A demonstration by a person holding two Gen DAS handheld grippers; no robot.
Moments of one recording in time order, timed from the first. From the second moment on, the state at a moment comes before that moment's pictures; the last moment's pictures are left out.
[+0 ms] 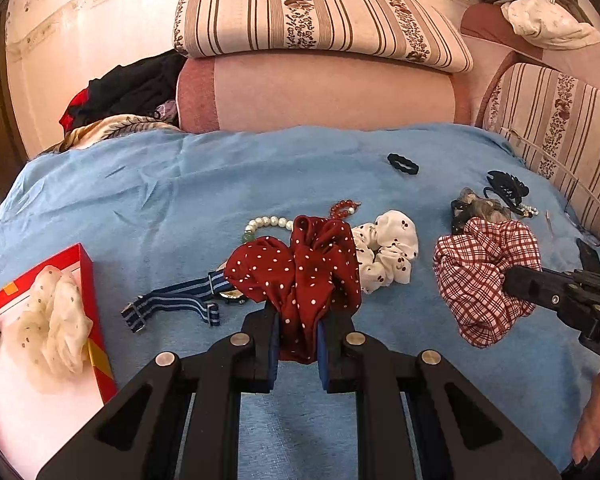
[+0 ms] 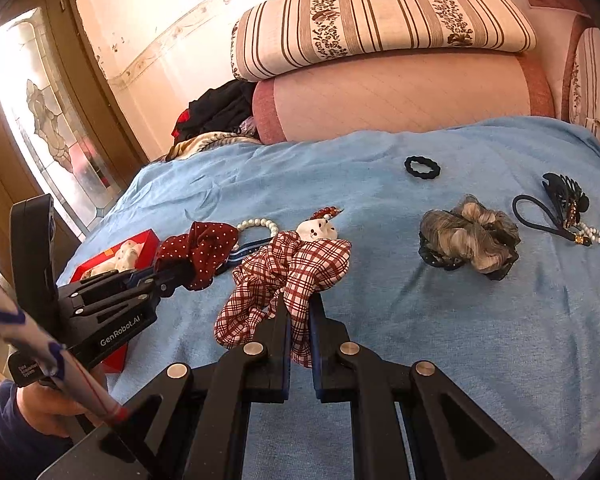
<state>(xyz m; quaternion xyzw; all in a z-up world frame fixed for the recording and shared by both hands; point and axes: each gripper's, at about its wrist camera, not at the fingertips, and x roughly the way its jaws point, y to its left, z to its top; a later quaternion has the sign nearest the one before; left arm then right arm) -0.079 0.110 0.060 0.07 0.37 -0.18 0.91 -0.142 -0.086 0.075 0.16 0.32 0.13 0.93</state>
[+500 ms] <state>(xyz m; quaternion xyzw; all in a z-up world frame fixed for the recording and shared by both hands) -0.082 0.119 0.070 0.07 0.35 -0.17 0.92 -0.143 -0.078 0.073 0.15 0.32 0.14 0.93</state>
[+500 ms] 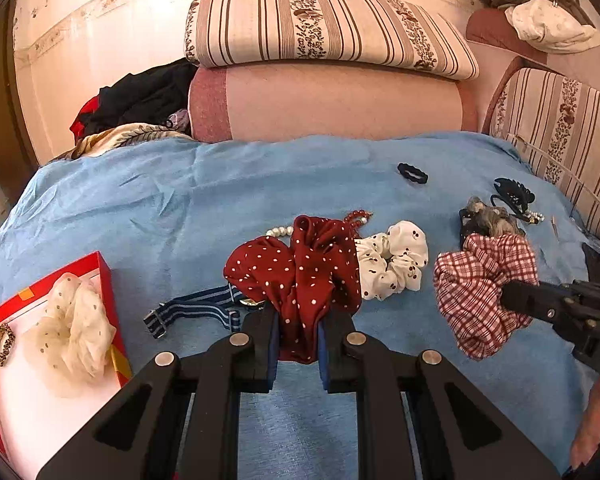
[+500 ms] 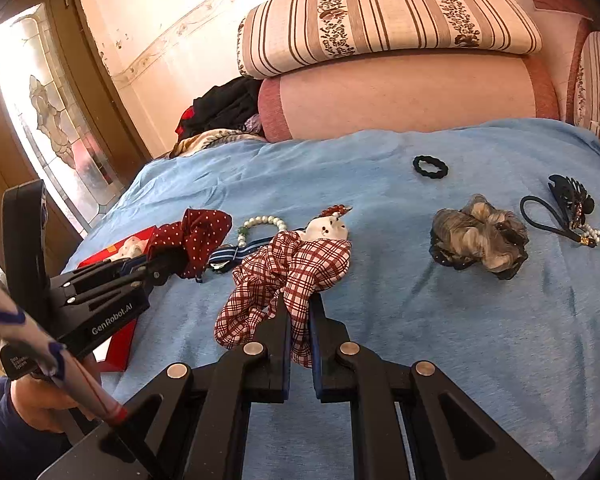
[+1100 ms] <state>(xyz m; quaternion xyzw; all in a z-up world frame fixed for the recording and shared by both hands) -0.094 0.178 0.098 0.03 0.32 -0.14 0.94 -0.154 -0.014 0.088 0.18 0.32 0.19 0.91</state>
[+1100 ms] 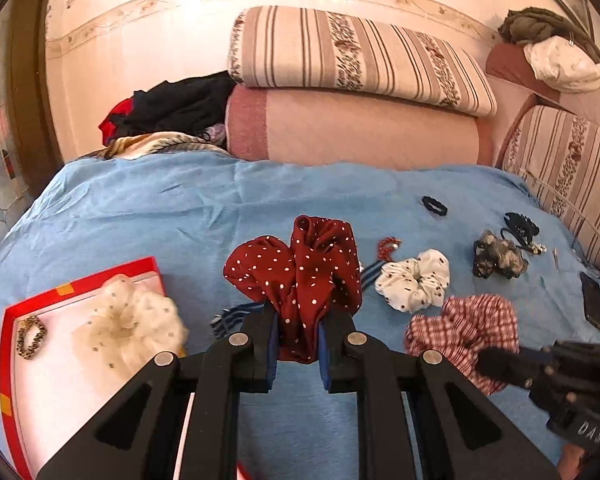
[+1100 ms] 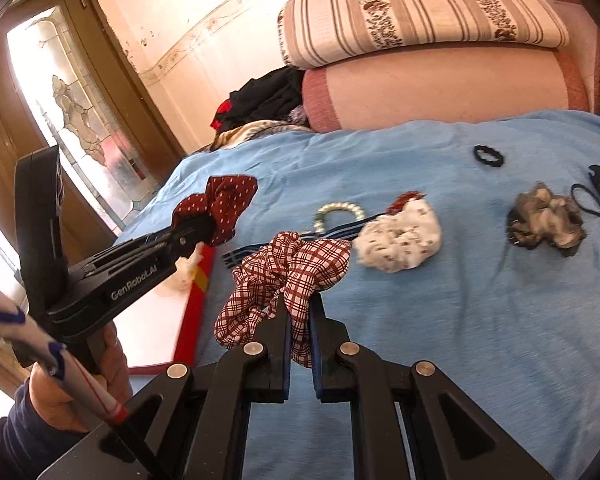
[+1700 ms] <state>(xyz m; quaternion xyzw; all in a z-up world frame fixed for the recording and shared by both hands) -0.092 0.258 0.120 -0.03 0.31 -0.09 0.94 -0.144 0.078 0.112 0.14 0.33 0.24 0.90</state>
